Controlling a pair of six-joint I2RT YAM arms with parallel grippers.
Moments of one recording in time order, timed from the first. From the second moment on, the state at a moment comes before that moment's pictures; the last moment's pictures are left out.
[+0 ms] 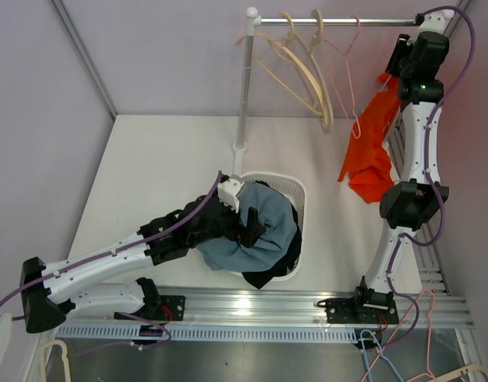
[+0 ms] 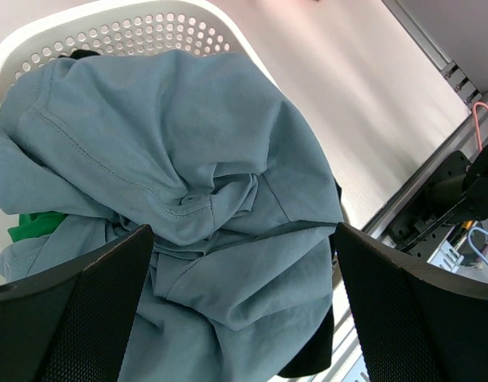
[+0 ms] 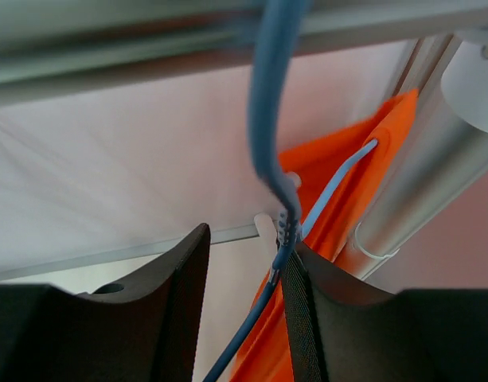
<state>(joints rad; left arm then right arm) -1.06 1.02 0.88 -0.29 -0.18 -0.41 -0.14 2.12 2.48 -0.51 0.05 0.03</state>
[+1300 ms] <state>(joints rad) -1.06 0.97 0.81 -0.30 -0.18 -0.41 -0.06 2.04 2.47 -0.55 -0.22 0.12</state>
